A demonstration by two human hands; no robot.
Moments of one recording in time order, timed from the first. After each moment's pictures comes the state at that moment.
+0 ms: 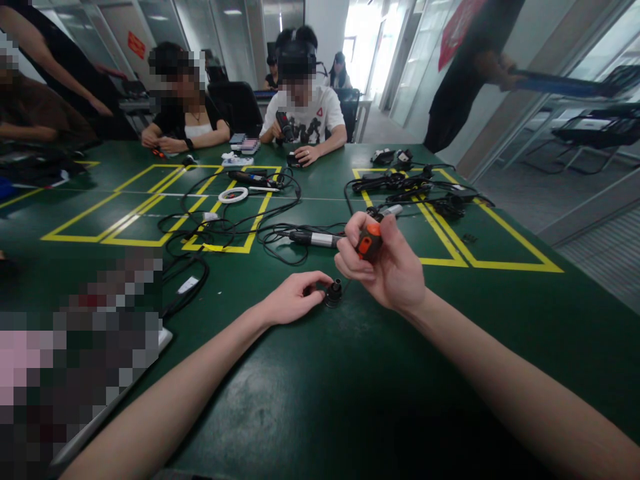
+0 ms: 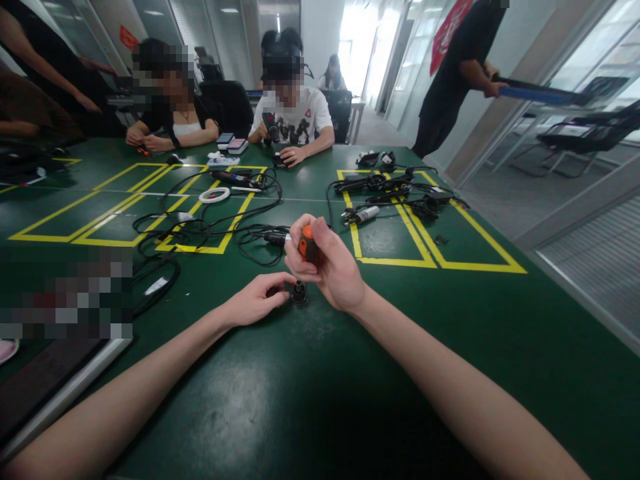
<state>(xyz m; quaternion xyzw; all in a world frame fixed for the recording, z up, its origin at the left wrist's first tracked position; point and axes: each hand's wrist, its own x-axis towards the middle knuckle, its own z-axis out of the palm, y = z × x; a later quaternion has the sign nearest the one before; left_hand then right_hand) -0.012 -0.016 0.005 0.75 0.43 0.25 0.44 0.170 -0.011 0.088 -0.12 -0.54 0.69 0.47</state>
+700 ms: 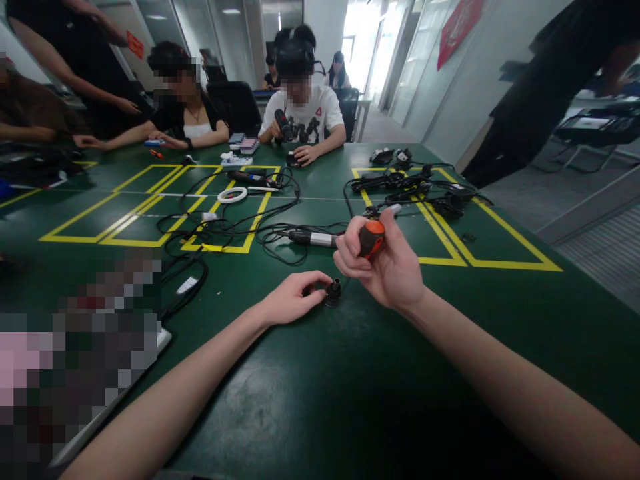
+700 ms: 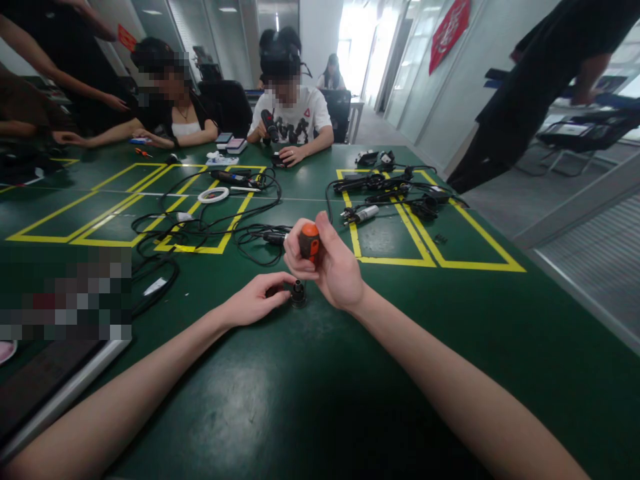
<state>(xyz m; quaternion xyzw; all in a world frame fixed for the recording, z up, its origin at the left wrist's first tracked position) -0.012 -0.016 0.002 0.76 0.43 0.25 0.43 0.169 -0.009 0.089 -0.13 -0.54 0.69 0.47</state>
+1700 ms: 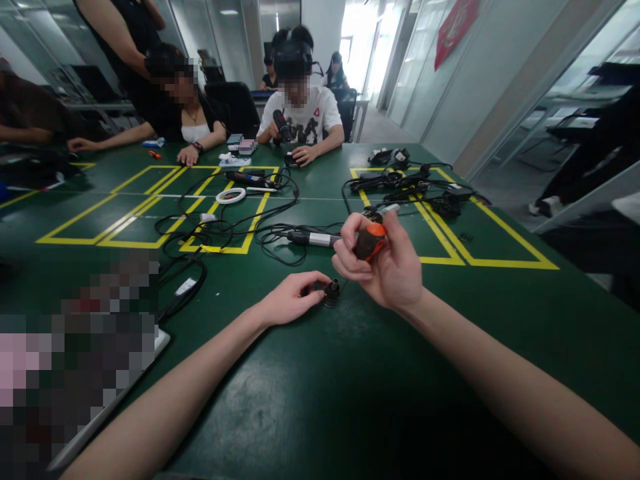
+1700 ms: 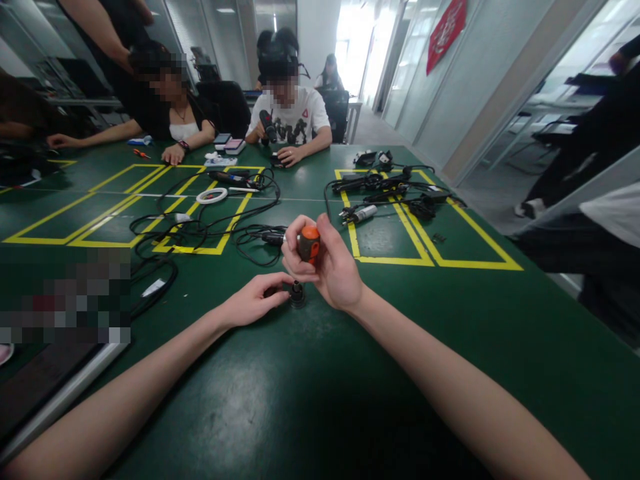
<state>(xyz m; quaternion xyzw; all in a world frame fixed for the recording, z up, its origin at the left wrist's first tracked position) -0.015 -0.015 0.003 0.76 0.42 0.24 0.43 0.171 -0.010 0.087 -0.10 -0.52 0.71 0.47</state>
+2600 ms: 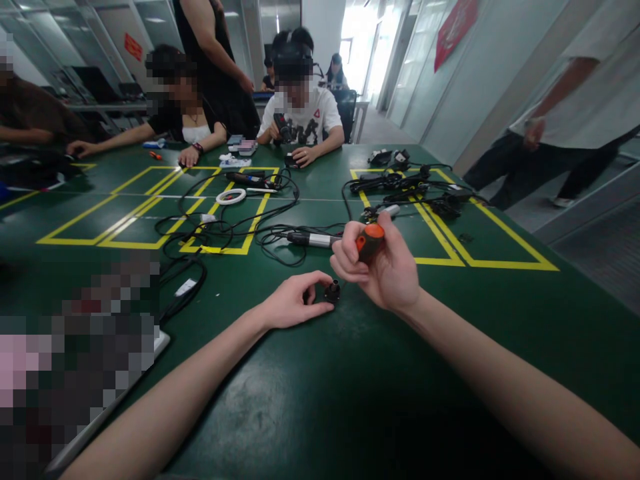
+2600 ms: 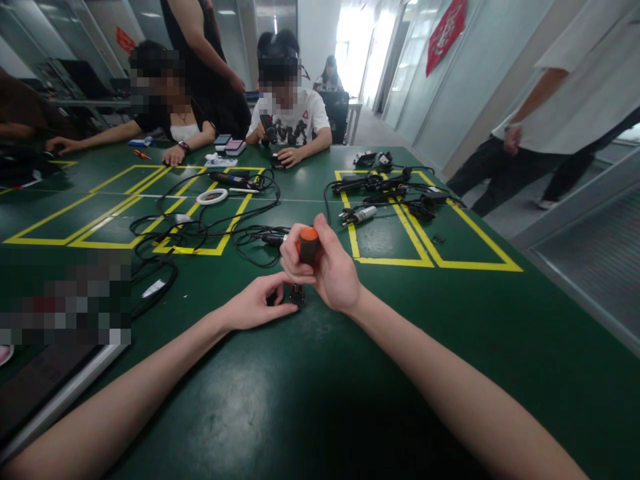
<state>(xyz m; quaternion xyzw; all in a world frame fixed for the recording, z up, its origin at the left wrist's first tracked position) -0.016 -0.017 -0.002 0.79 0.39 0.25 0.41 0.168 -0.010 0.088 -0.10 -0.53 0.70 0.46</state>
